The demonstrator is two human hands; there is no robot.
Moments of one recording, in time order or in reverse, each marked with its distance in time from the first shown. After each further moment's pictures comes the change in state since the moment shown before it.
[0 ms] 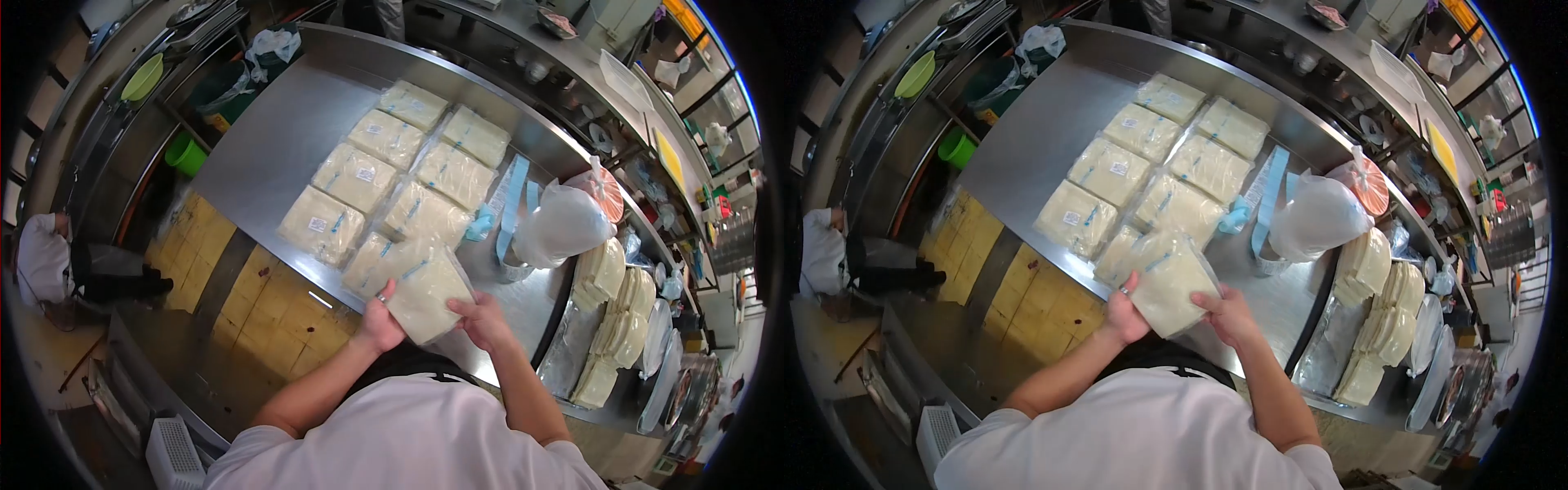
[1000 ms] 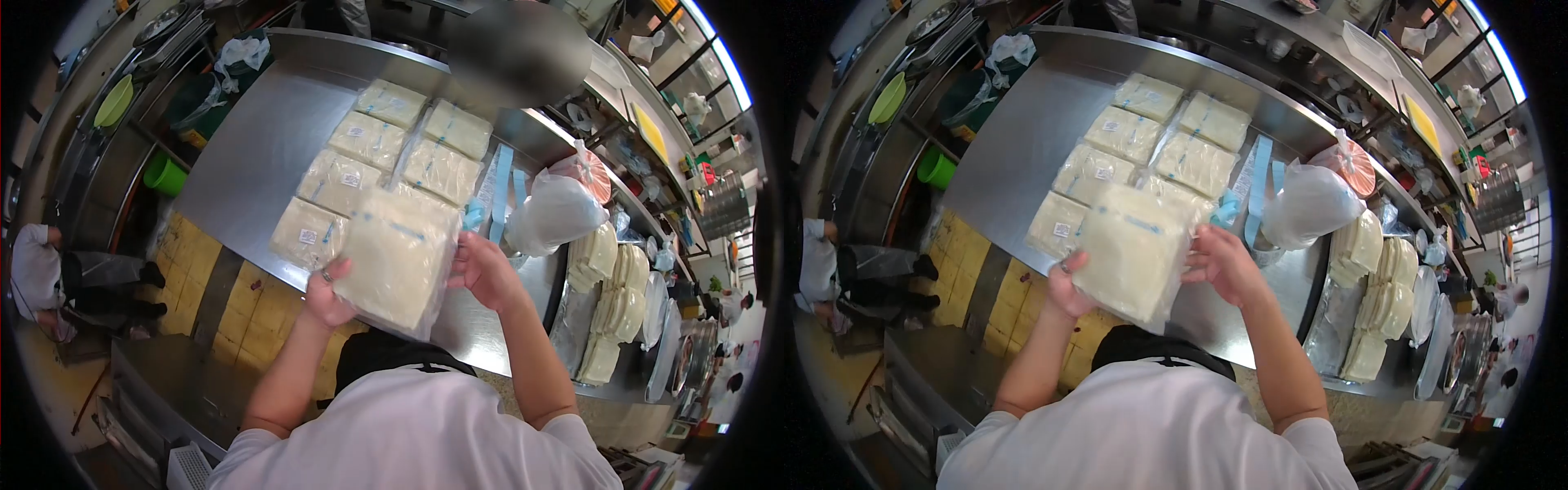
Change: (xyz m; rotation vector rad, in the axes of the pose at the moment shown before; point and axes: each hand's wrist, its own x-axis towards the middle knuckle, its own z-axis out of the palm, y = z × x) left_hand -0.008 0.127 0.030 0.101 -0.255 -0.075; right_hand 0.013 -0.090 0.048 0.159 -0.169 -0.110
